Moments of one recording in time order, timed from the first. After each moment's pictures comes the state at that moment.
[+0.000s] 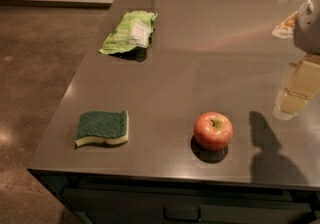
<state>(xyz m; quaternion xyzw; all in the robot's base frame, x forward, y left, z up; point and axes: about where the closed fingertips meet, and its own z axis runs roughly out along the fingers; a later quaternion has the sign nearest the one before) 0.438 -0.217 0.976 -0.60 0.78 -0.03 0.16</state>
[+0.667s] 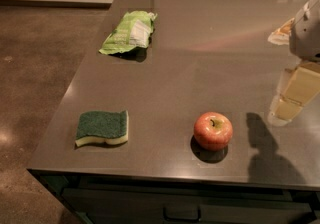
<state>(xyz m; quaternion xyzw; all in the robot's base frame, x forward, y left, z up) 0.432 -0.208 0.968 -0.60 0.78 -0.01 0.17</state>
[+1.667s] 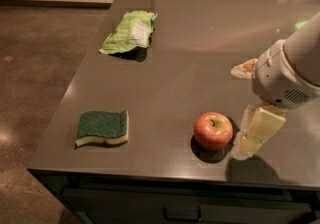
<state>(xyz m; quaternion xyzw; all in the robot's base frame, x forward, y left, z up) 0.407 -0.149 0.911 -0.63 0.75 0.07 0.20</state>
